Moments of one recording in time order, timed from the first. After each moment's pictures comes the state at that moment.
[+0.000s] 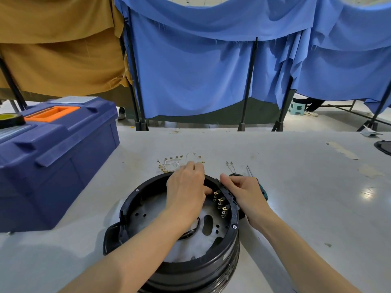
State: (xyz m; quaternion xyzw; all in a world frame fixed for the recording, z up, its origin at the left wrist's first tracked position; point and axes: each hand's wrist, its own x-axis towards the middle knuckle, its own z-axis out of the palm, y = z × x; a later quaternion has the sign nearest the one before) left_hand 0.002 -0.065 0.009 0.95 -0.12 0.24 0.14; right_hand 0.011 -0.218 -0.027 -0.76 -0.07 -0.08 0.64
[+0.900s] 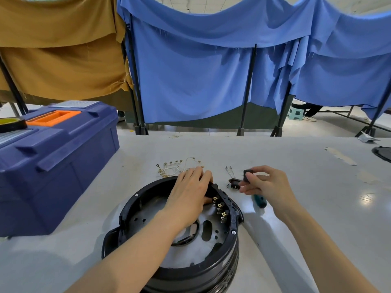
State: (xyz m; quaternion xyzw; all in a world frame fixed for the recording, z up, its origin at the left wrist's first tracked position) left_hand 0.017 -0.056 -0.004 0.93 -0.28 0.21 0.09; right_hand 0.018 -0.272 -0.003 -0.72 0.03 -0.12 0.68
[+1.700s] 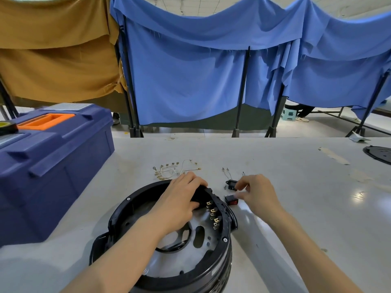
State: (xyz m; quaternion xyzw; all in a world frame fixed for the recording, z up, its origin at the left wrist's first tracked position) left_hand 0.013 -0.031 0.000 0.92 -0.30 0.10 0.22; right_hand 0.023 -0.255 -0.013 -0.94 0.02 -0.13 0.31
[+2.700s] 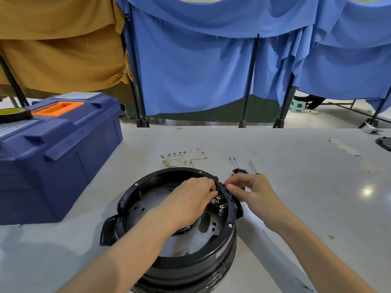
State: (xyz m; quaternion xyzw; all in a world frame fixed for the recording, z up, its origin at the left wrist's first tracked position) left_hand -0.011 -0.038 0.005 0.93 -0.31 0.06 0.20; right_hand -0.023 -0.225 -0.010 -0.81 -0.12 -0.08 0.57
